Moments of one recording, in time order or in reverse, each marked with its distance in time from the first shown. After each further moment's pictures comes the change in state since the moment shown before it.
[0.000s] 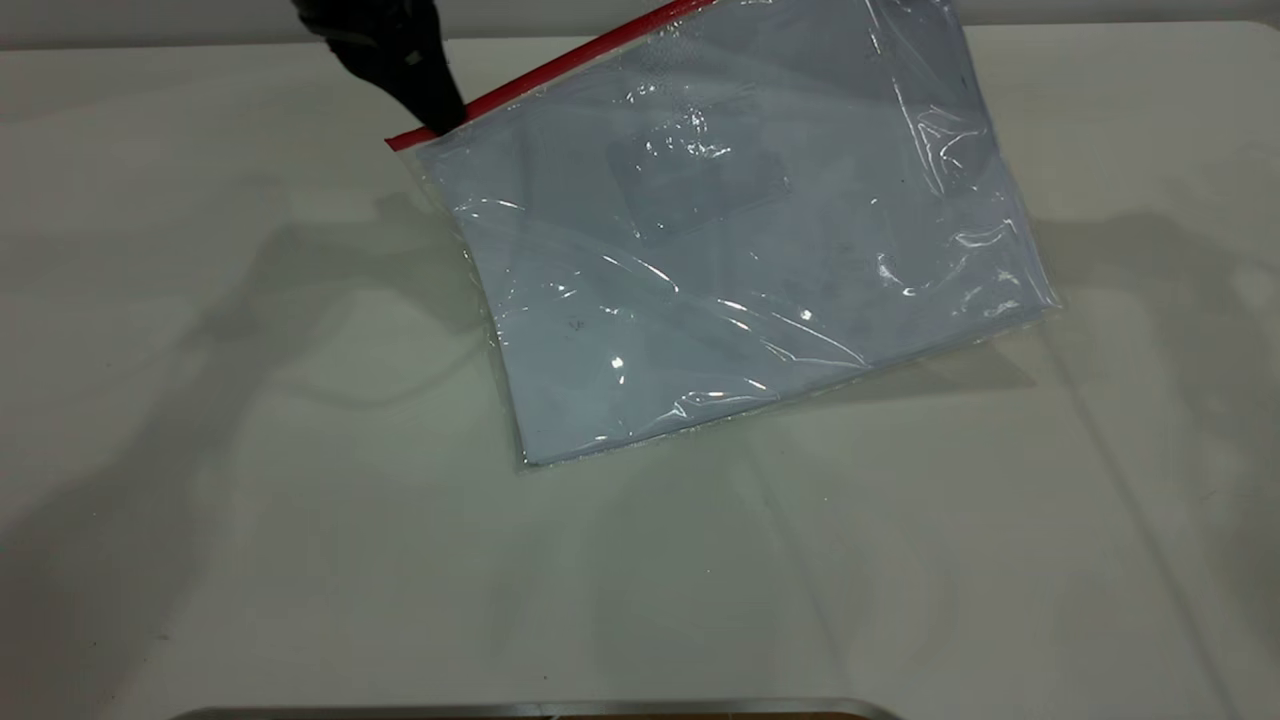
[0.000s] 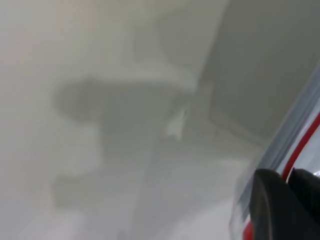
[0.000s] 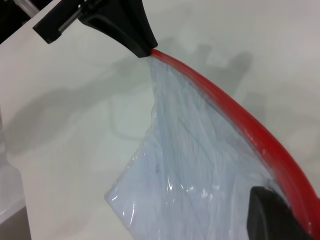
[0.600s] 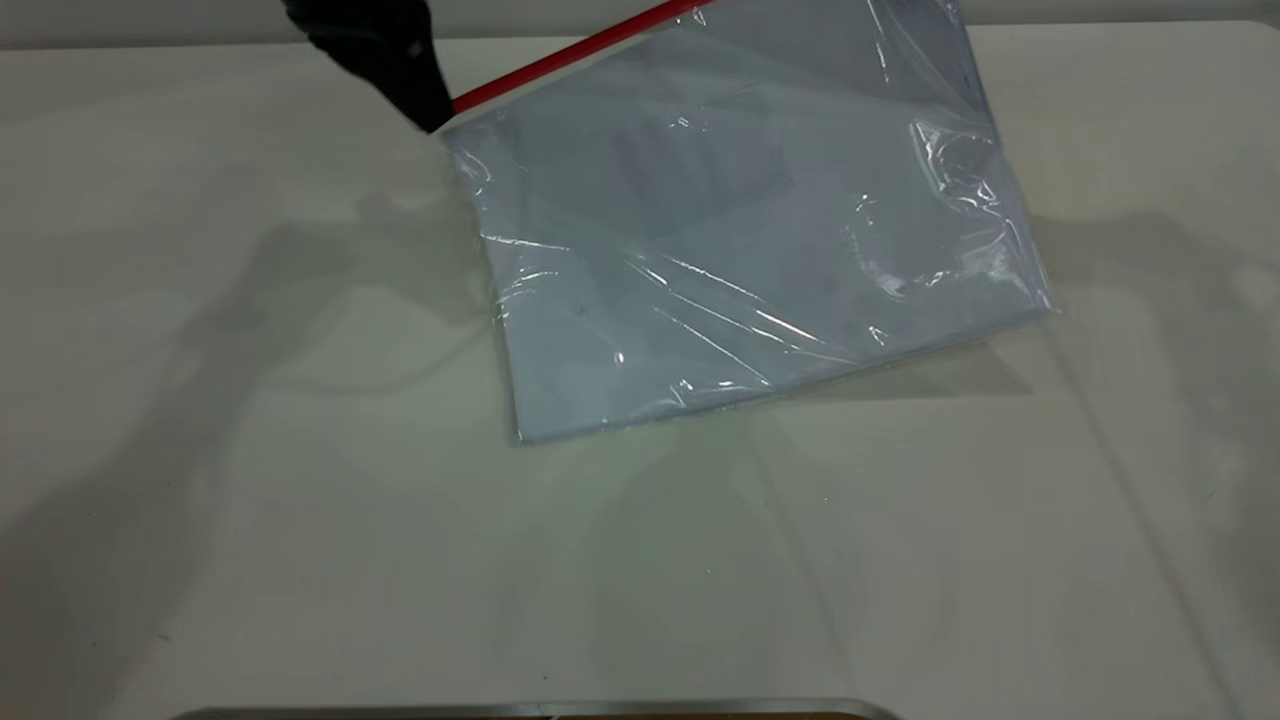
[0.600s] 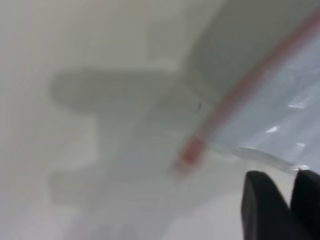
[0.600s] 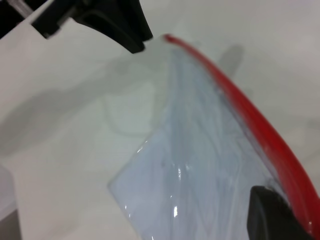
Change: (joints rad) left arm 0.003 -0.014 0.000 -0.030 -0.029 -0.080; right arm -0.001 0.000 0.000 0.001 -0.019 -0.003
